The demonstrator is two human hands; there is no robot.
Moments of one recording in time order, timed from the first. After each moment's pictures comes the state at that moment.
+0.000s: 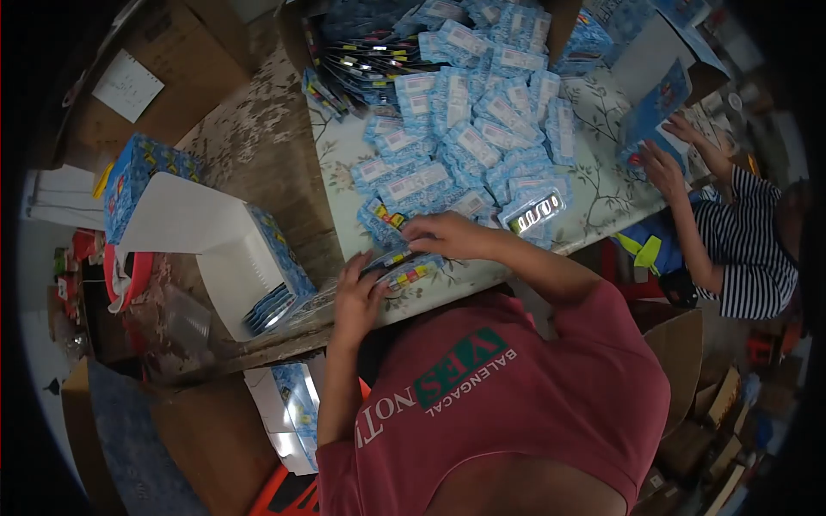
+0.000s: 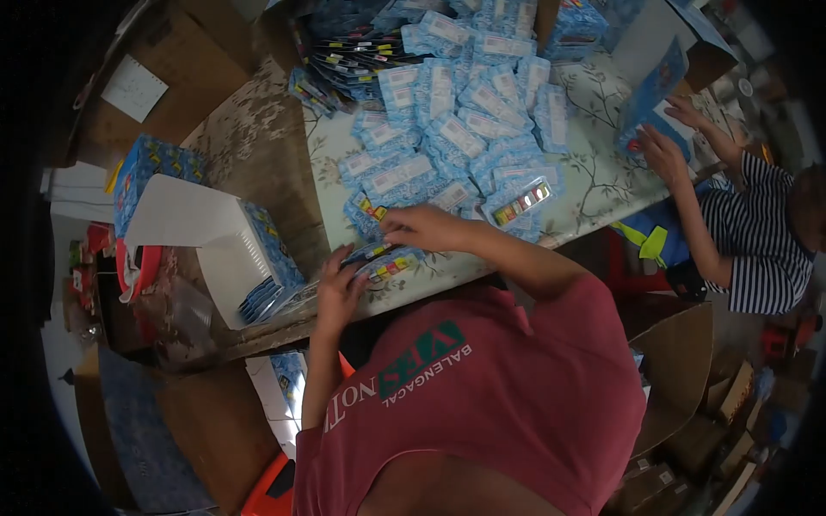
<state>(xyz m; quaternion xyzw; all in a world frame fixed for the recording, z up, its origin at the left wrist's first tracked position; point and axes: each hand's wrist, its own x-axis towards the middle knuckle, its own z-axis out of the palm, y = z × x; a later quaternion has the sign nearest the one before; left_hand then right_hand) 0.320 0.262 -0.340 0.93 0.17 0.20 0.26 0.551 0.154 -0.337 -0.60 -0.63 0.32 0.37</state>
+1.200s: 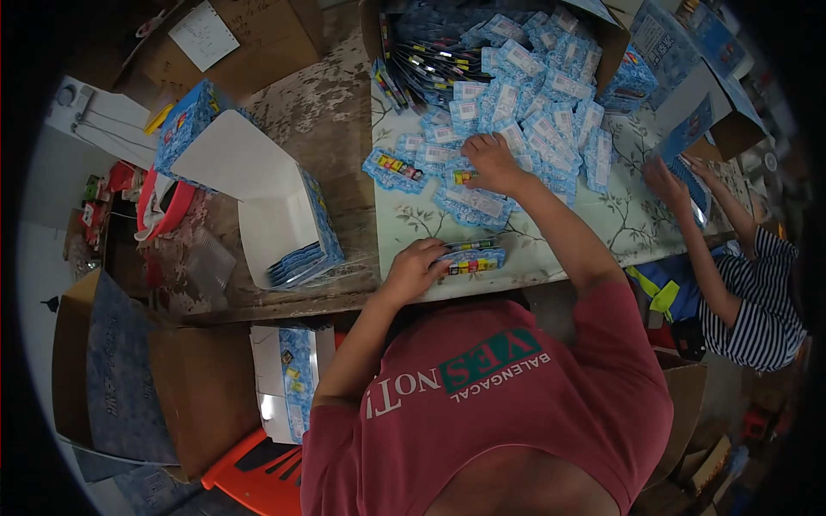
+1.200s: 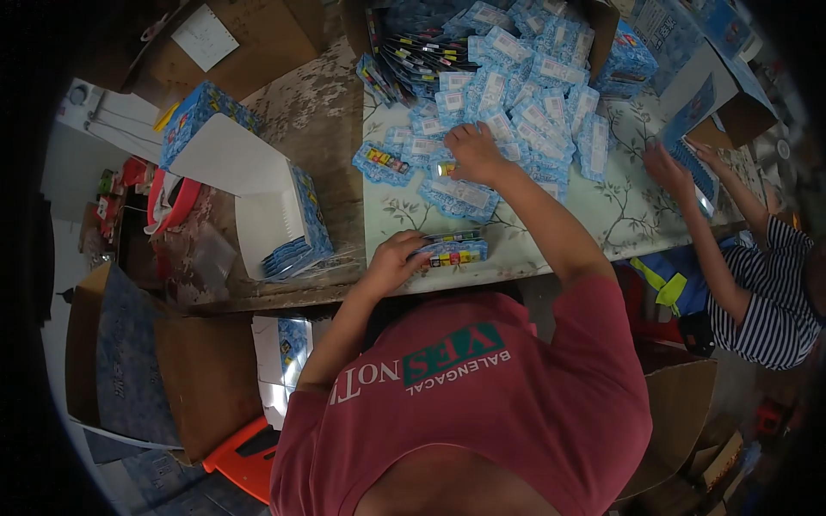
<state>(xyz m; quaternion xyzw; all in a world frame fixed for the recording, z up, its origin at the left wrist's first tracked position) 0.355 0.236 -0.343 0.91 0.13 0.11 0.38 0.631 0.204 -0.344 -0.71 -0.68 -0.09 0.16</state>
